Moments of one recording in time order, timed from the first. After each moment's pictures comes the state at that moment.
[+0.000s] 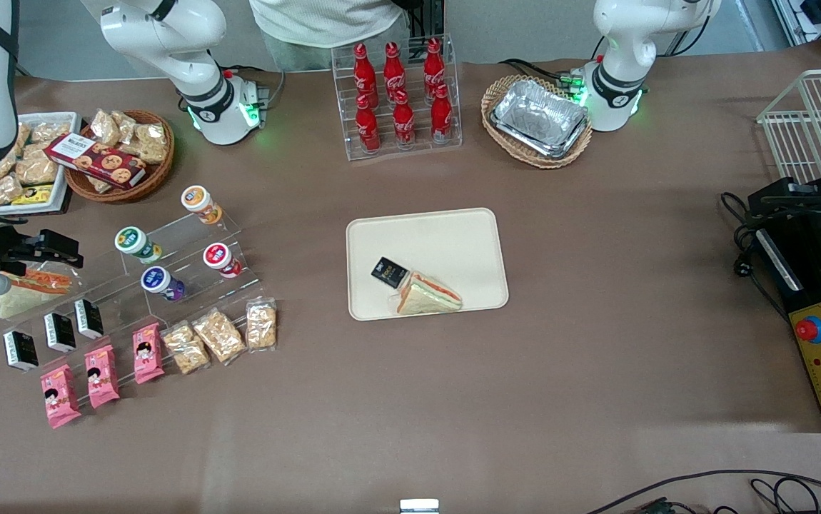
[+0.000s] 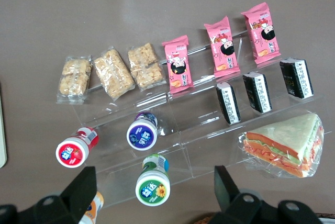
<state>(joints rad) 0.06 0.08 -0.18 -1.66 0.01 1.69 -0.21</state>
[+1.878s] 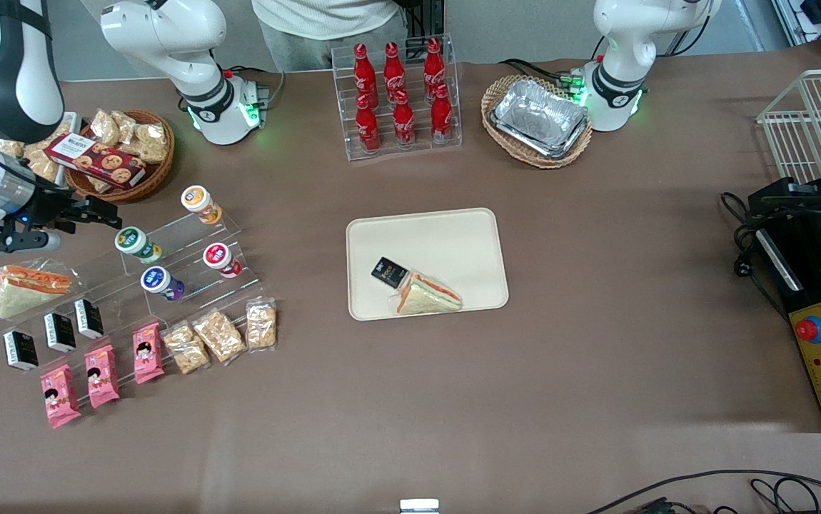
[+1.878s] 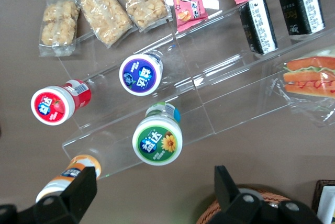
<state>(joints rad) 0.05 -0.17 -0.21 -2.15 0.01 1.86 -0.17</state>
